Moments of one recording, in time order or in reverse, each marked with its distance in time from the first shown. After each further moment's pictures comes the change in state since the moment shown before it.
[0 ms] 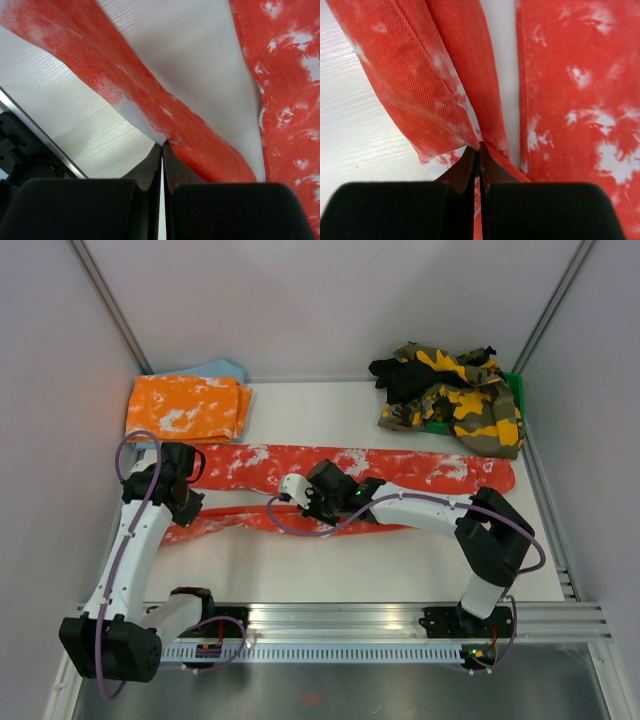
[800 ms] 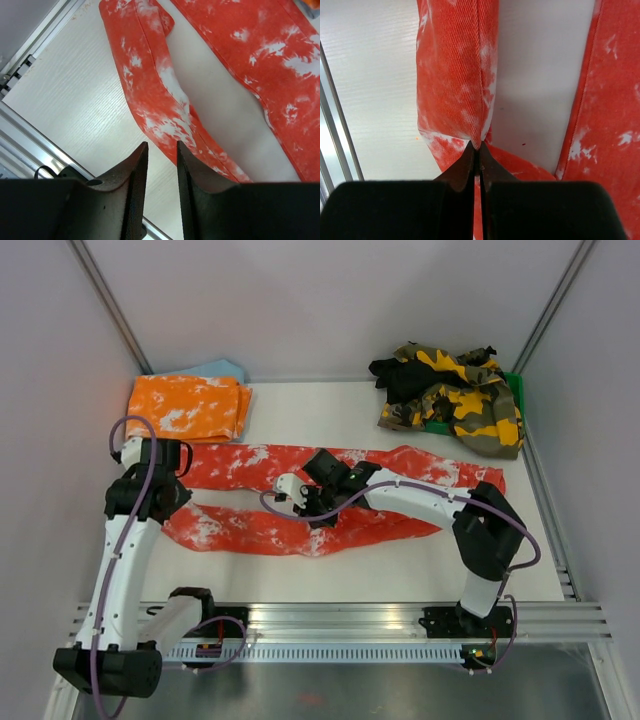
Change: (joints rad) left arm 0.004 -0.097 0.105 0.055 -0.089 0.422; right arm -0.020 0.028 0.165 -0.266 -0.258 -0.023
